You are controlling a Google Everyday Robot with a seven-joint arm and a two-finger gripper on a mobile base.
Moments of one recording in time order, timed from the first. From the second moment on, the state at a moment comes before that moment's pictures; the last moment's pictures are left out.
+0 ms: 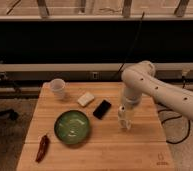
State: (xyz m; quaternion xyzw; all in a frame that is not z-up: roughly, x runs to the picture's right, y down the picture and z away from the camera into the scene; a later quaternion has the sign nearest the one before) arm 0.158 0.121 0.722 -0.34 -0.07 -0.11 0.93
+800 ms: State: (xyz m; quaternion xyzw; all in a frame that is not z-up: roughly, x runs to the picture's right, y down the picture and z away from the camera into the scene) arm 0.159 0.119 0.723 -0.34 -0.07 -0.12 0.93
